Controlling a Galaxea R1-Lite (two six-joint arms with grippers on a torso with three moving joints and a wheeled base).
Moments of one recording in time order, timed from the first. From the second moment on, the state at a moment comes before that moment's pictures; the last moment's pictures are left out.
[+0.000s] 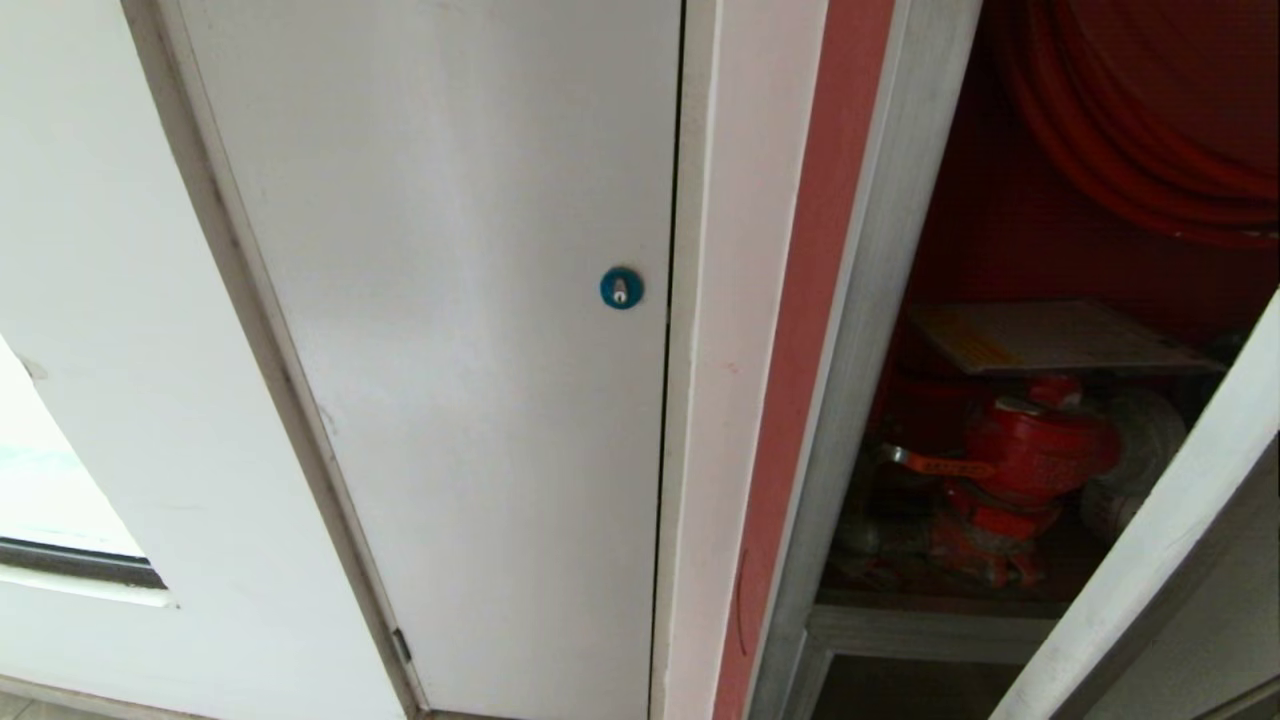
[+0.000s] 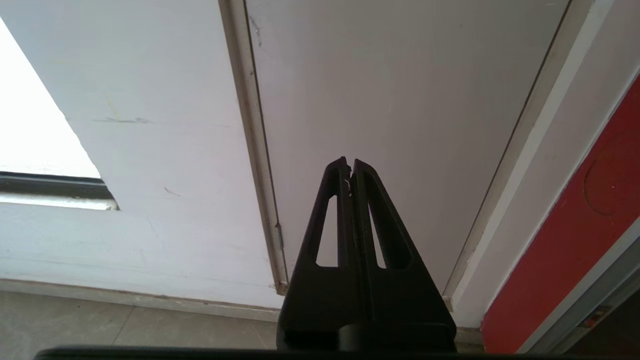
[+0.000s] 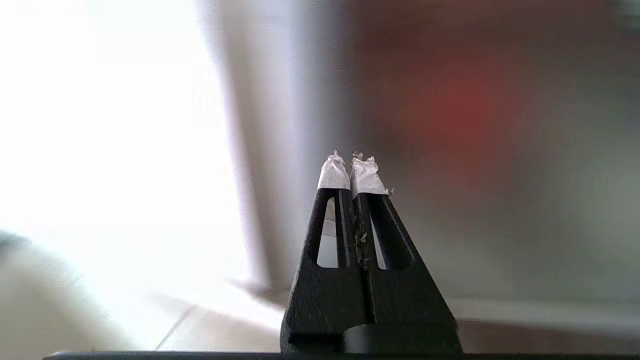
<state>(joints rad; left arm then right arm) -0.01 0.00 0.00 0.00 0.01 0.00 0.01 0.17 -0.54 0.30 0.30 0.06</state>
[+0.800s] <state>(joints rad) -0.01 0.00 0.00 0.00 0.01 0.00 0.13 0.91 -0.96 0.25 0.76 -0.03</state>
